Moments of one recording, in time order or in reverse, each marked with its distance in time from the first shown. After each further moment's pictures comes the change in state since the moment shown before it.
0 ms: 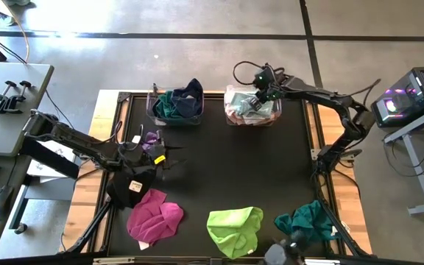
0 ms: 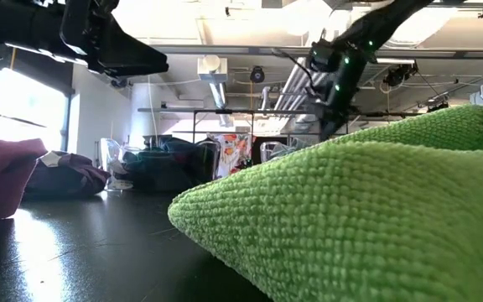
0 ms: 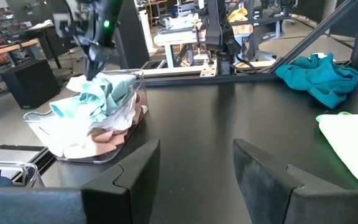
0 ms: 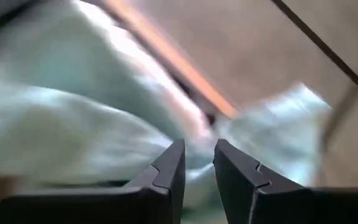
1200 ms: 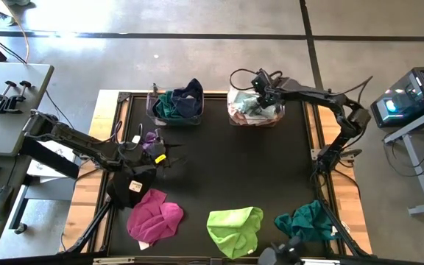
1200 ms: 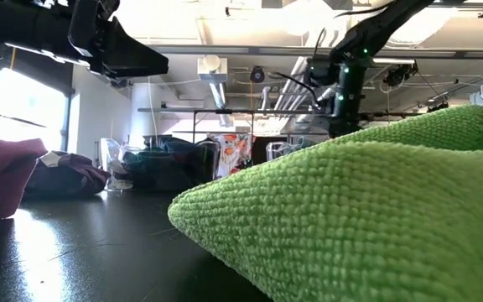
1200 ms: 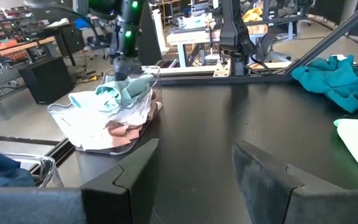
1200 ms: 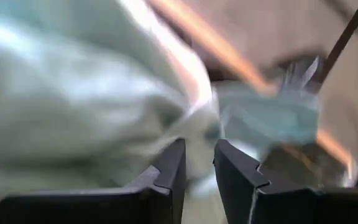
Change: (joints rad) left arm 0.003 0.000 0.000 0.001 -0.053 -0.010; right arm 0.024 0.054 0.003 -0.114 0.056 0.132
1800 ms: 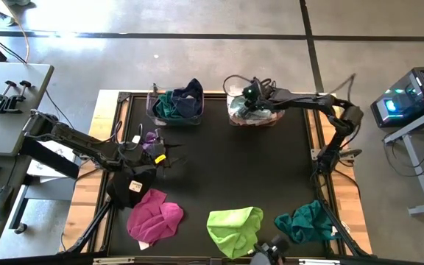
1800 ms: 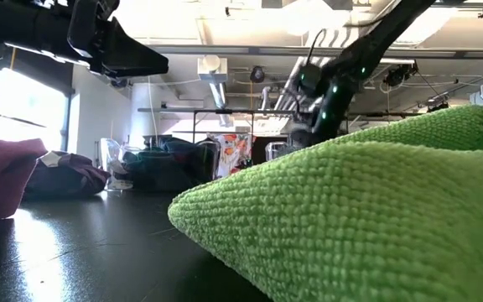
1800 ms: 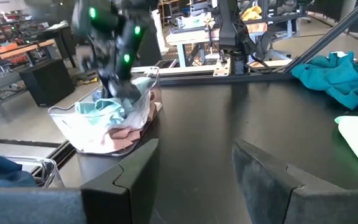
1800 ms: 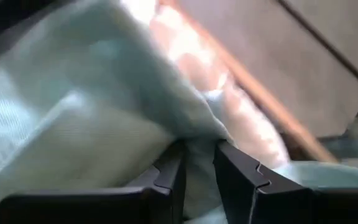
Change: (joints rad) left arm 0.000 0.000 0.000 -0.001 0.001 0.018; right arm 0.068 0.070 -0.112 0.404 -0.041 -0.092
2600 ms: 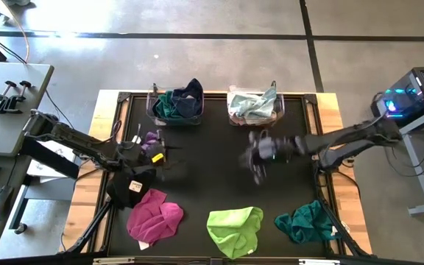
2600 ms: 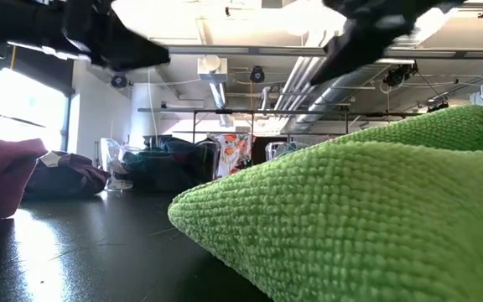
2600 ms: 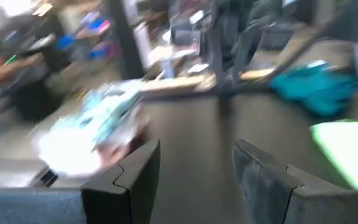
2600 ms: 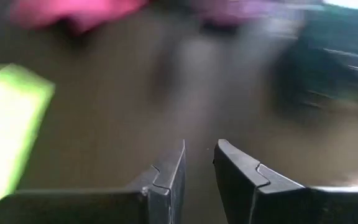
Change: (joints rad) left arm -0.004 0.002 0.000 0.064 0.087 0.061; right arm 0.768 -0.476 -0.264 0.047 -0.135 -0.152
